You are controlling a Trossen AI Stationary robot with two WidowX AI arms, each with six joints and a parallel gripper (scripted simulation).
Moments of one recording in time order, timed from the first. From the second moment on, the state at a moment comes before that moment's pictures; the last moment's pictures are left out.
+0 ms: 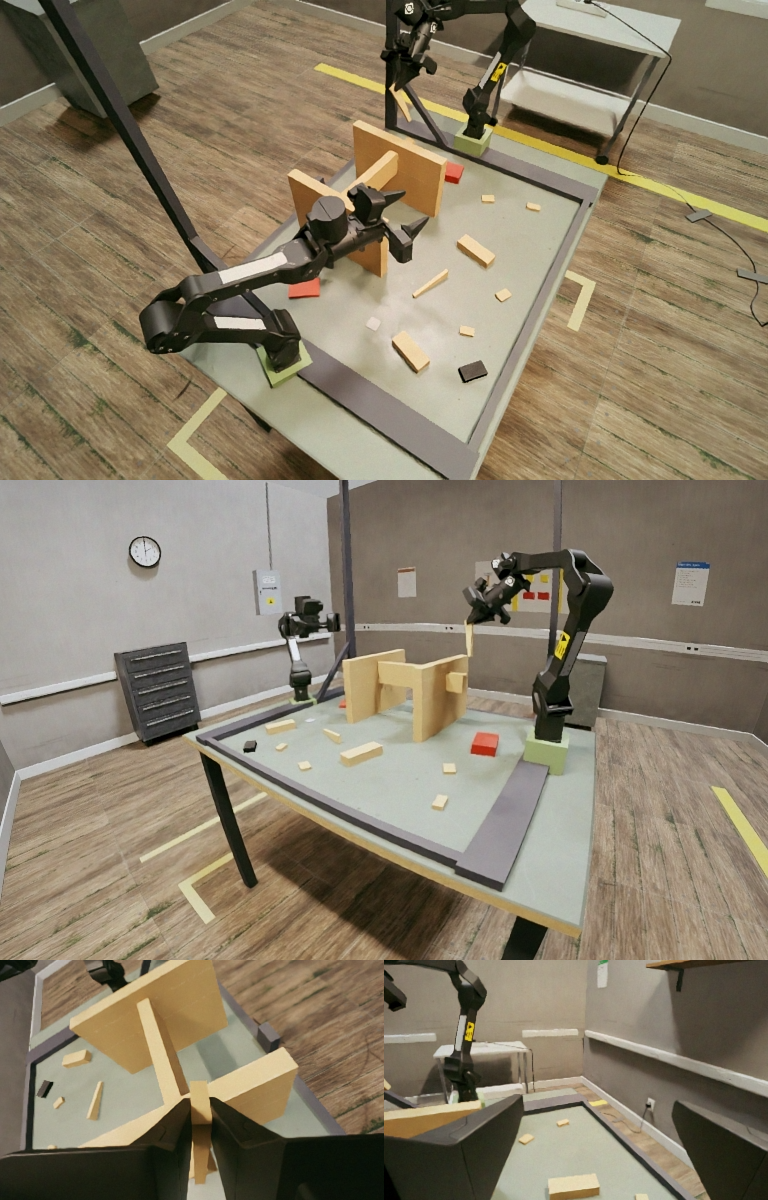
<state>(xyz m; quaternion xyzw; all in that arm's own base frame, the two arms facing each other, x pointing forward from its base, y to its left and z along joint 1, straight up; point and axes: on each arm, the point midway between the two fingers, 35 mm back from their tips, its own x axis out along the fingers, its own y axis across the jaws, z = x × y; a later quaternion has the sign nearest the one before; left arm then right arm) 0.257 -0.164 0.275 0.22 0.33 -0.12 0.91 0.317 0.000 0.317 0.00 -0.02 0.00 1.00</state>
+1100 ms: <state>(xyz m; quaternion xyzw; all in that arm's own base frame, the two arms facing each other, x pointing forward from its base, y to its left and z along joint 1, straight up) 0.211 -0.280 0.142 0.54 0.53 -0.35 0.56 0.317 0.000 0.317 0.00 -0.02 0.00 1.00</state>
